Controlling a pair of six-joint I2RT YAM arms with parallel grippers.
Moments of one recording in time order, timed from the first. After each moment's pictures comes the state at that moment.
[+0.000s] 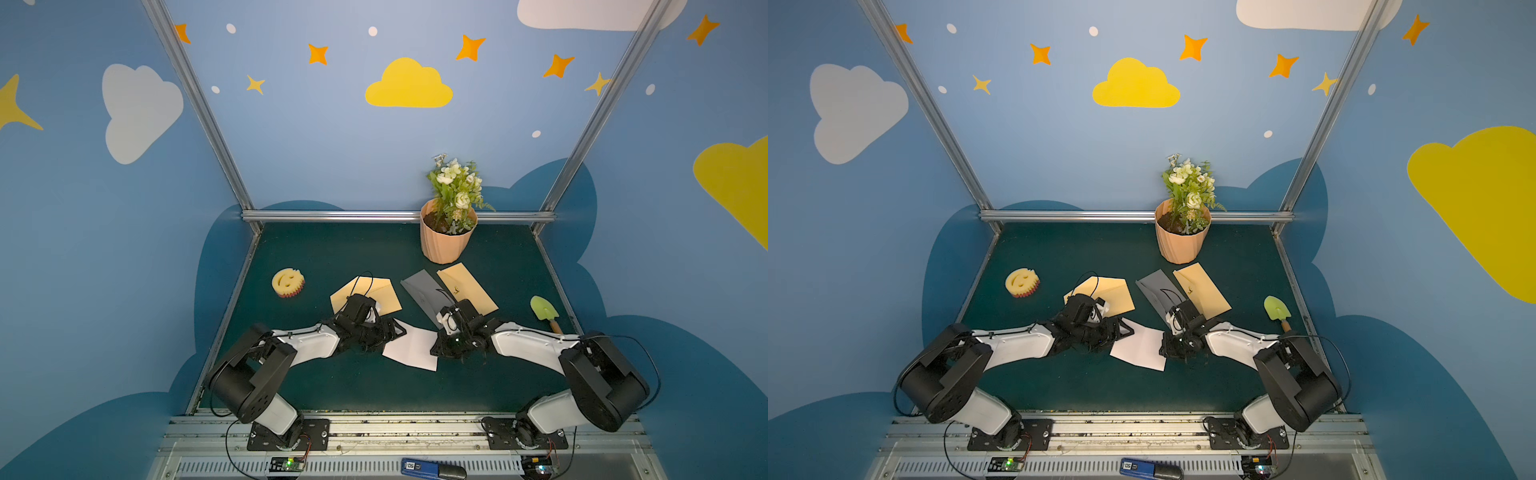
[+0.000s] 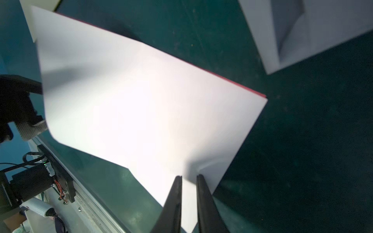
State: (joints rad) left arm -0.61 1.55 0.63 0.14 0.53 -1.02; right arm 0.63 1.48 0.63 -0.28 -0.40 0.59
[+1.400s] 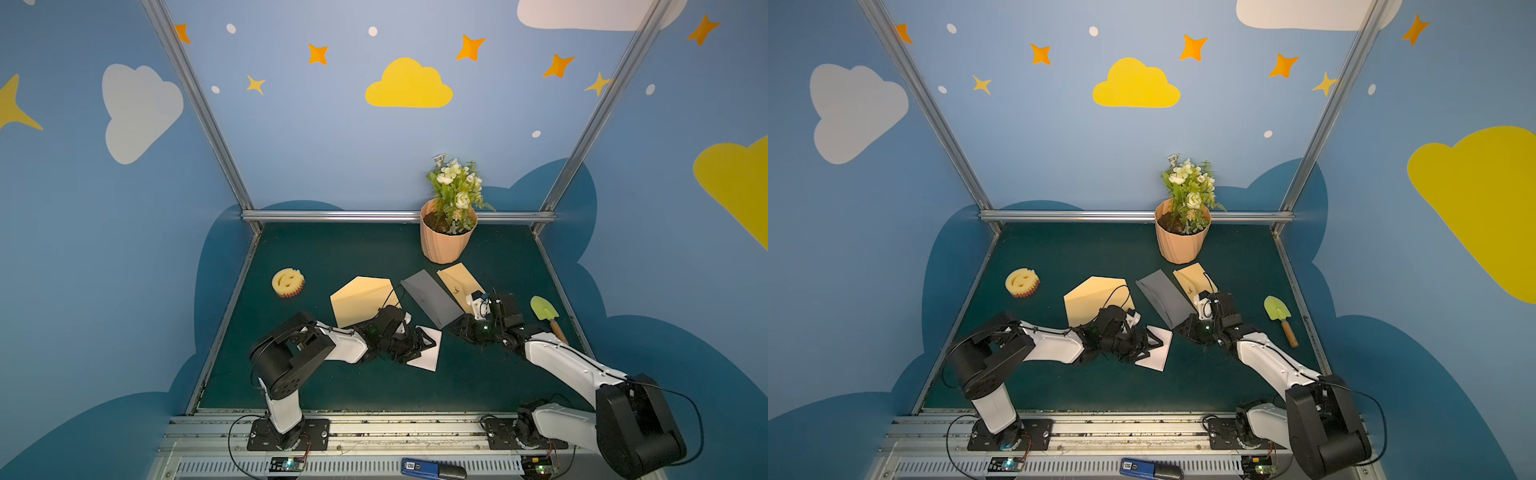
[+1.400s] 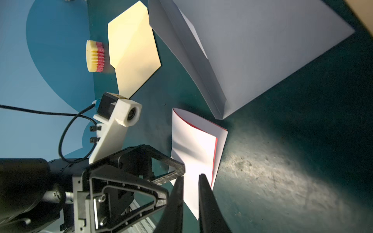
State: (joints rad) left arm -0.82 1.78 0.69 0.44 0.51 -1.27; right arm 0.37 1.22 0.54 -0.21 -0.56 0.65
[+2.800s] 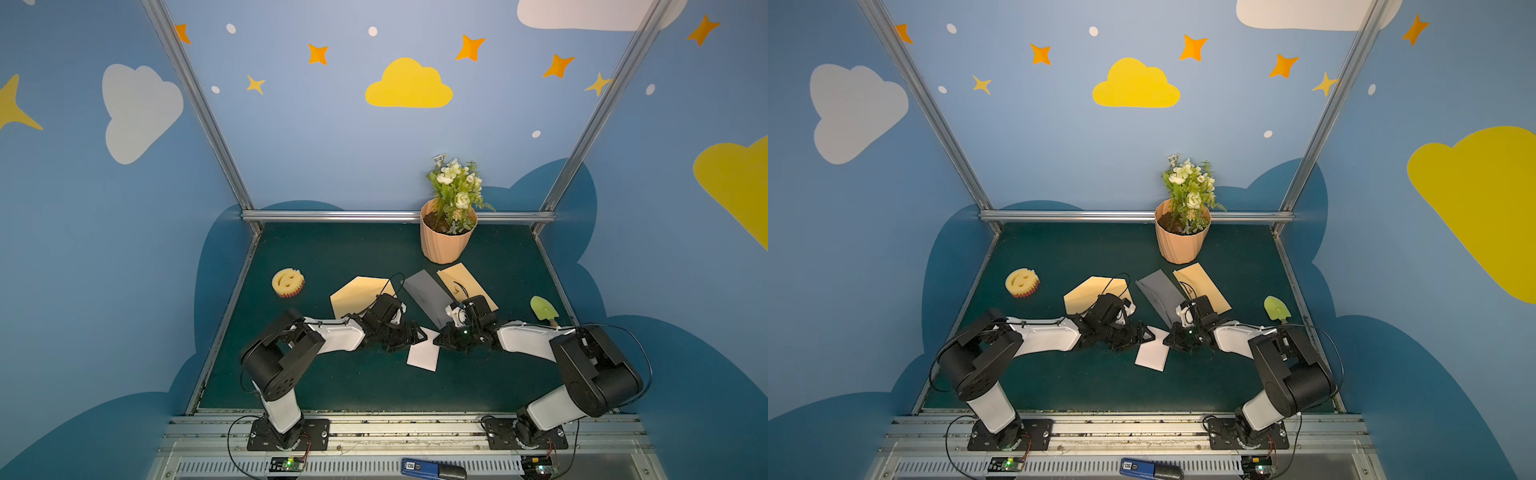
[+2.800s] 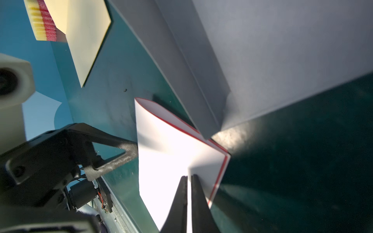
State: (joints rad) left arm -0.76 1.74 0.79 0.13 0.50 -0.98; right arm 0.48 1.55 0.57 -0.06 -0.56 0.65
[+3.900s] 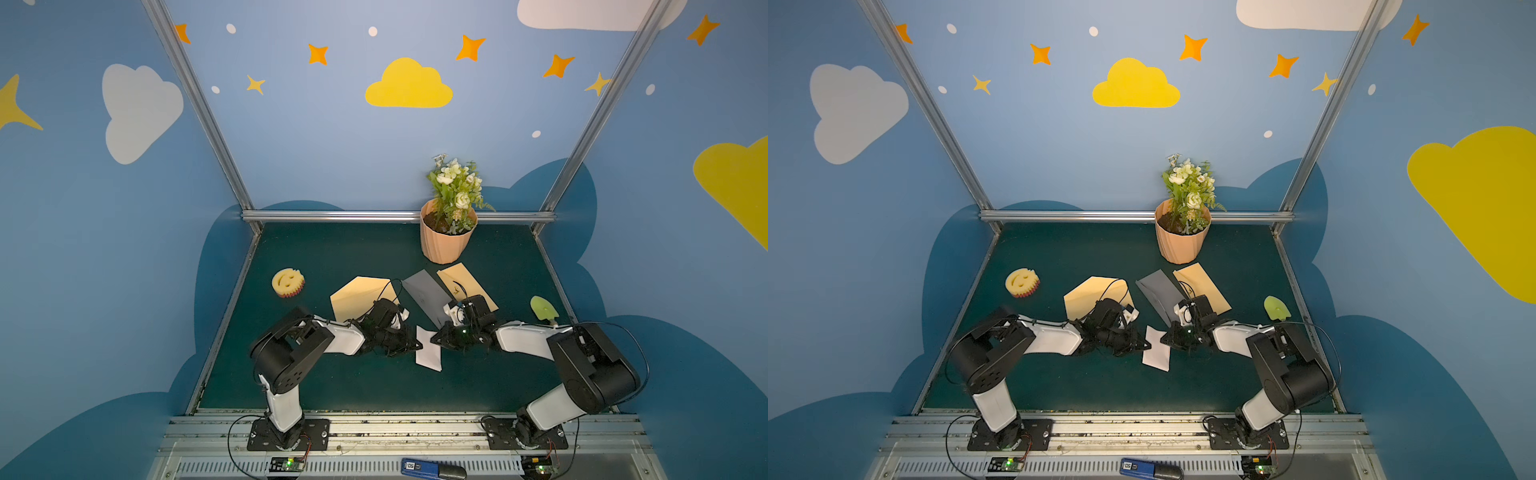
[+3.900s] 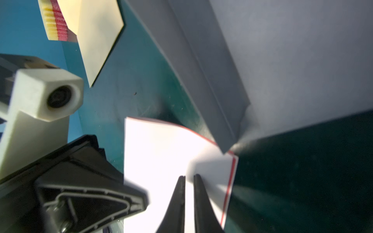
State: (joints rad) left arm -0.74 1.80 0.73 0.32 0.62 -1.06; right arm 0.48 1.53 0.57 -0.04 -0.57 0.65
